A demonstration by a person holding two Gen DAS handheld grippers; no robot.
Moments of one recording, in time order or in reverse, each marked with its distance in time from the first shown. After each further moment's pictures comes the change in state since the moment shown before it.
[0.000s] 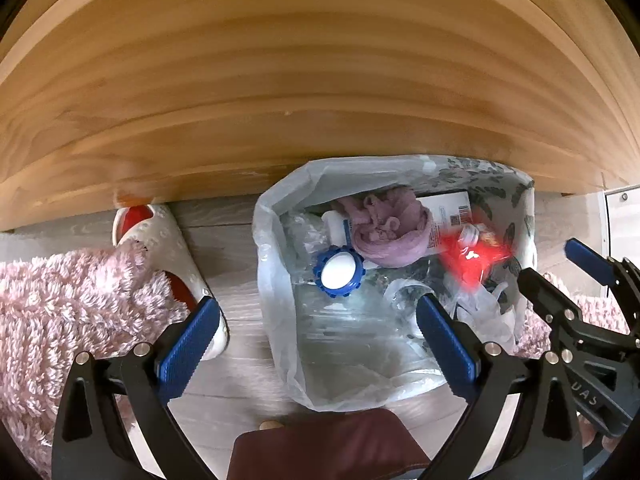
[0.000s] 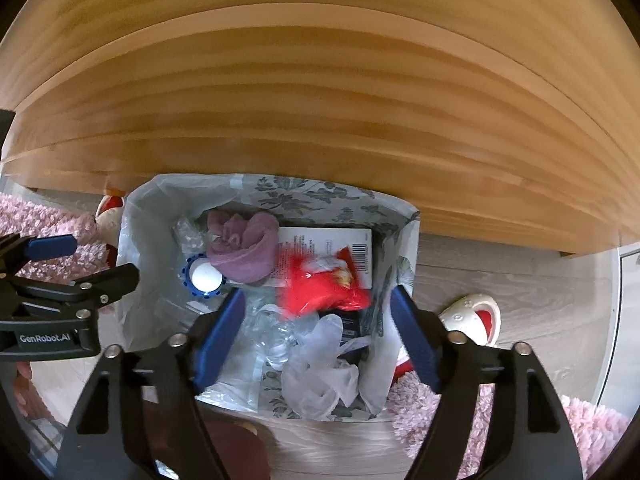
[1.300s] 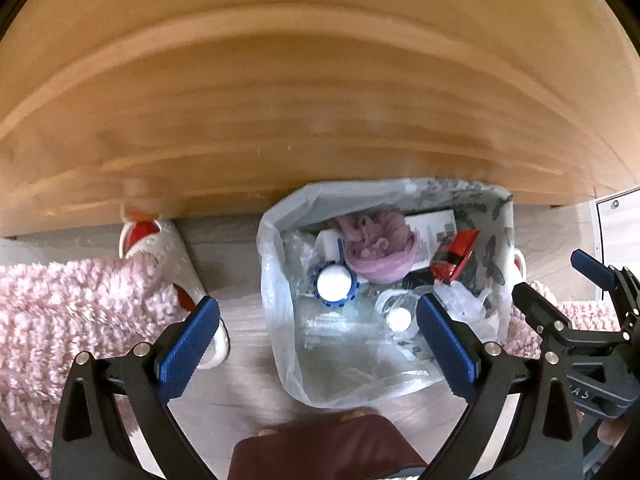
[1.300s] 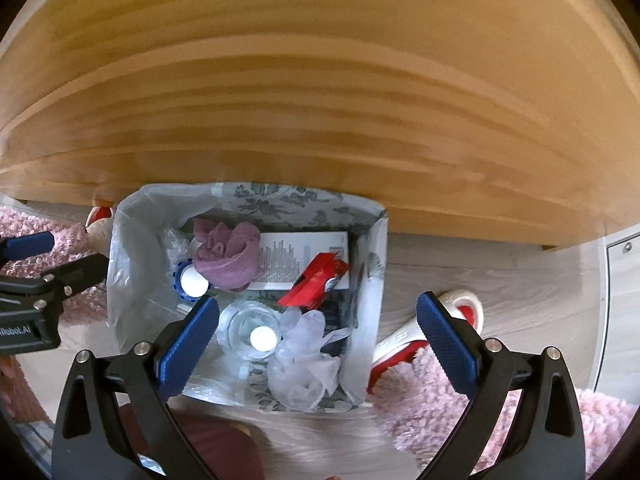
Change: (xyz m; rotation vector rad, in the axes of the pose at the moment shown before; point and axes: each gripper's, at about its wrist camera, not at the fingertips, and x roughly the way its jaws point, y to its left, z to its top) left arm -0.033 0.000 -0.001 0.010 -0.098 -0.021; right arm -0.020 -0.012 0.000 0.032 -0.040 -0.054
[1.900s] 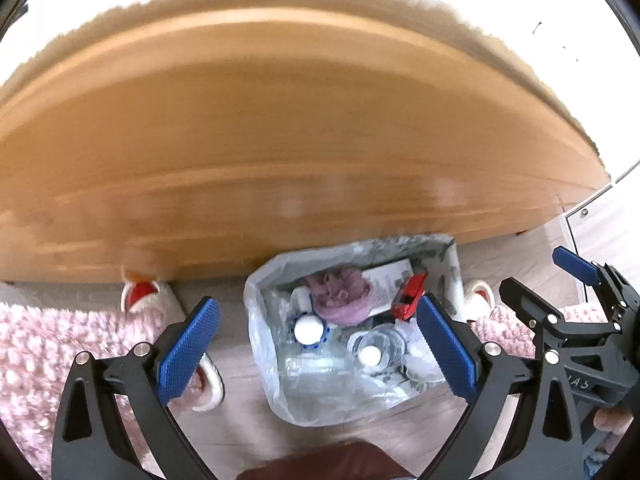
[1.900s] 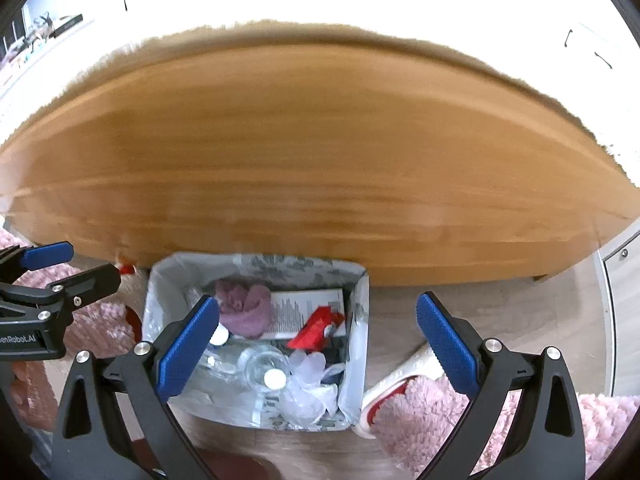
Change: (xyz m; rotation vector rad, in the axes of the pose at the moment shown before) left arm -0.070 -0.016 -0.003 0.080 -0.237 -0.076; right arm -0.066 -0.011 -0.002 0.057 -0.248 0.028
